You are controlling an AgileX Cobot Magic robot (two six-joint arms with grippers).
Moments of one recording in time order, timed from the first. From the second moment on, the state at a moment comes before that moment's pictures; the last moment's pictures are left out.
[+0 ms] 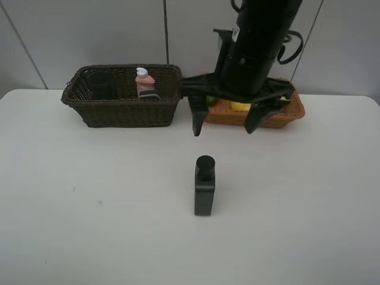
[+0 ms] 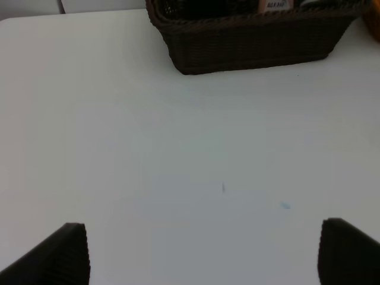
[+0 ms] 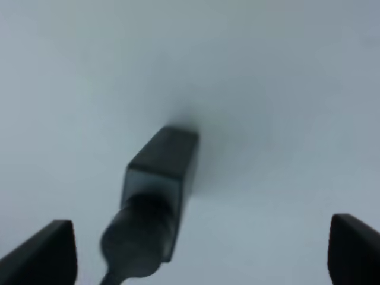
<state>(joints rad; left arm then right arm) -0.04 -0.01 -0.51 -0.05 1.06 0.06 0.72 1.77 -1.46 0.00 1.22 0.50</state>
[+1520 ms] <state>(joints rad) -0.04 -0.01 -0.51 -0.05 1.06 0.06 0.82 2.03 -1.45 -0.02 1.22 0.63</state>
